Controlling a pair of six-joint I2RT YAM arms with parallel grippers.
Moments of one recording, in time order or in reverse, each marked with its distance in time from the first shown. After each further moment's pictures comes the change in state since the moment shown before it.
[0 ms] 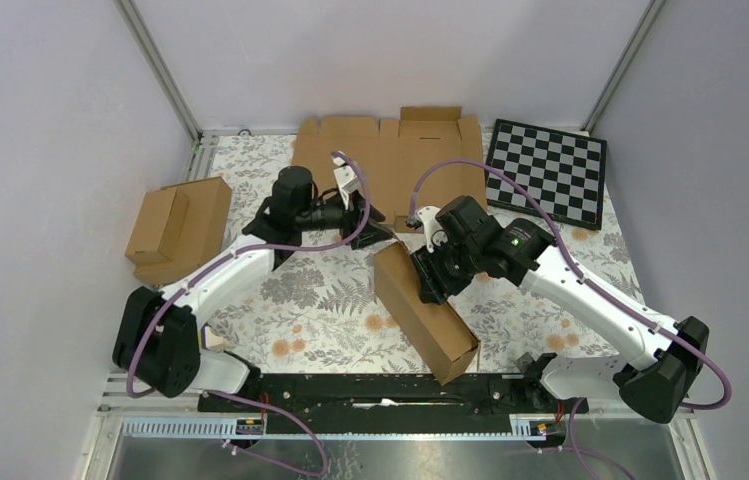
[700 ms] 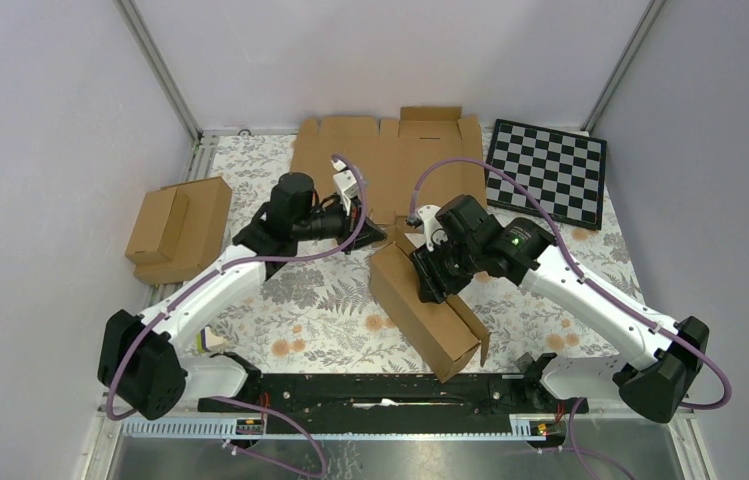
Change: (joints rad) left arm -0.064 -0.082 0.047 -0.217 -0.117 -0.032; right arm 0.000 0.002 0.008 0.000 0.000 0.013
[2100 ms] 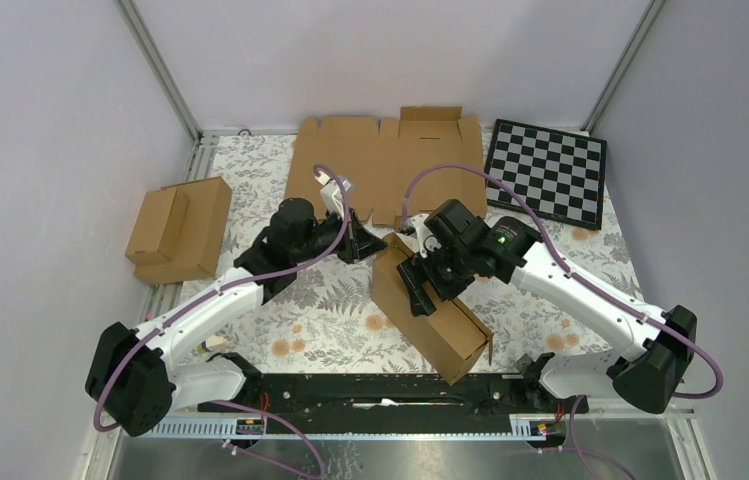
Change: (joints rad) left arm -0.077 -0.109 -0.190 0.154 -0.260 -0.449; right arm 0.037 0.051 0.016 -0.051 -0.014 0.042
